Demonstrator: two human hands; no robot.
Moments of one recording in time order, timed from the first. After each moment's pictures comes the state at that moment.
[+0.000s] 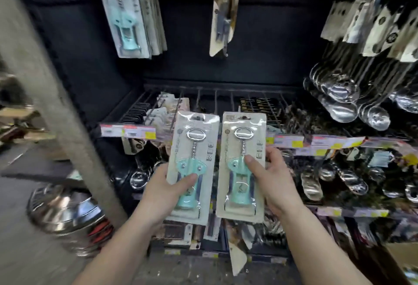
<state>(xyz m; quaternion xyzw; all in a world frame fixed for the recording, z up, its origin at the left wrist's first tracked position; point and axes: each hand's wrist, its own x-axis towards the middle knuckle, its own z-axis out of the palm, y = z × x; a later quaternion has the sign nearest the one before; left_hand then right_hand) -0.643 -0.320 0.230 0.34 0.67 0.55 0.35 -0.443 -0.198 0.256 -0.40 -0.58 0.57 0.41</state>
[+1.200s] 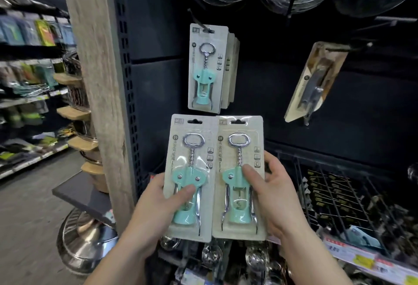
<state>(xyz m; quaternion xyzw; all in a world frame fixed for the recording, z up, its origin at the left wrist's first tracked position) -0.780 -0.297 0.299 0.25 0.65 0.68 0.24 -0.640 -0.138 0.337 -0.24 -0.63 0.65 0.34</state>
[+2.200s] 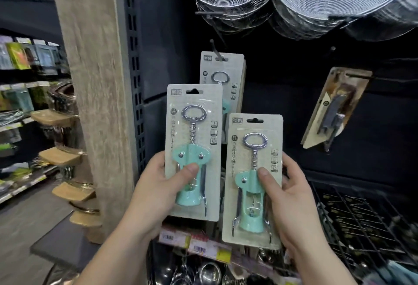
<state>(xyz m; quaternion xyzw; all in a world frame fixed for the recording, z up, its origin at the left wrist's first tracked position) -0.887 -0.267 0.372 0.32 0.56 0.73 0.21 -0.717 -0.137 0.369 -0.25 -0.61 0.59 0.47</state>
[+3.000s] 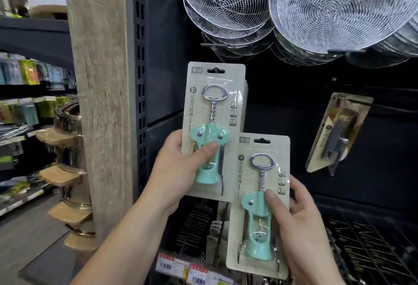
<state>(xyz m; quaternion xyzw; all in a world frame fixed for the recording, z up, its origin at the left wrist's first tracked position) -0.896 -0.229 0.434 0.38 0.54 0.73 0.15 -0.718 -0.129 0.377 -0.24 -0.60 0.60 0.48</state>
